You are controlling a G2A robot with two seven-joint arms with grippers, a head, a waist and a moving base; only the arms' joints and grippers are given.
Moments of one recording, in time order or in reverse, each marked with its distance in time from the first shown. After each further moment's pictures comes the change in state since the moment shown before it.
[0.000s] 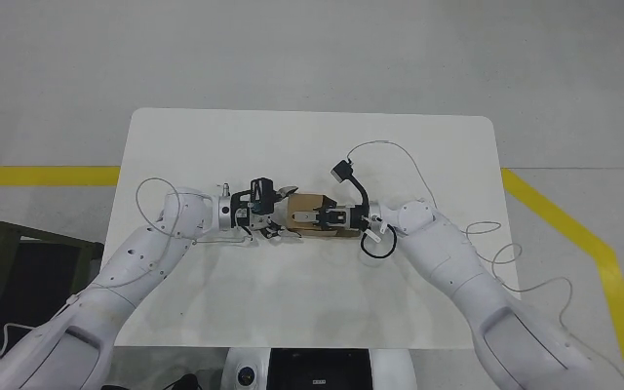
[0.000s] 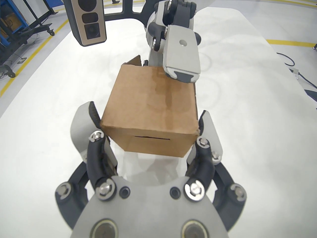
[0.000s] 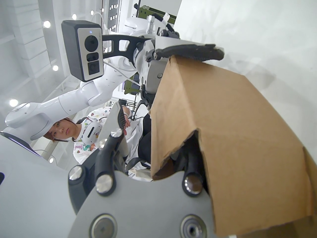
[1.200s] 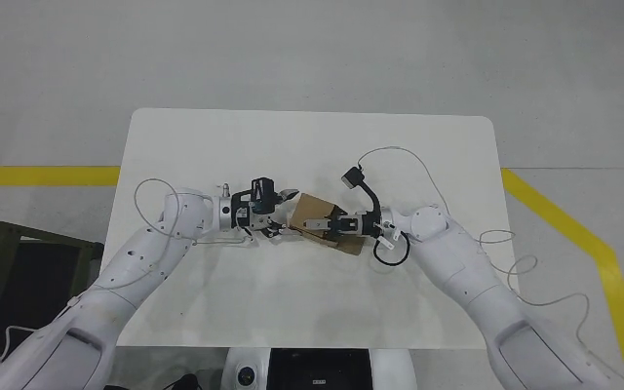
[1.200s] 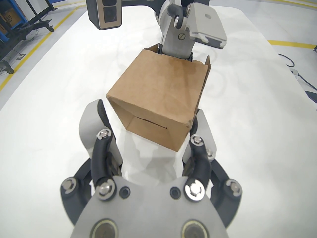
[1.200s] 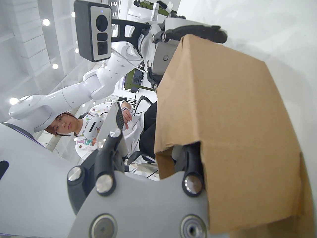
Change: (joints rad) left arm 0.016 -0.008 -0.027 -0.007 -0.012 -0.020 -0.040; right arm -0.078 0.081 0.070 -0.134 -0.020 0.043 0.043
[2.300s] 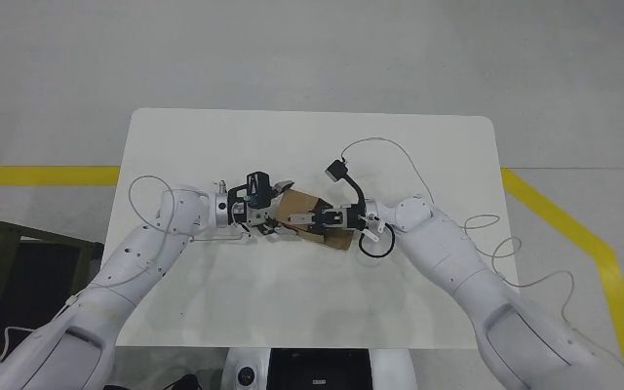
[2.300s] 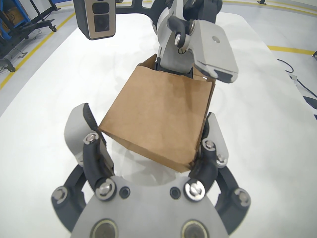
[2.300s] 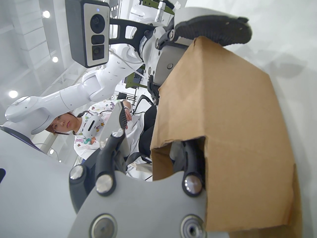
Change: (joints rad) left arm -0.007 -0.004 -0.026 0.021 -0.009 -0.029 0.002; right arm 0.110 -0.069 -0.137 0.107 0.055 -0.043 -0.043
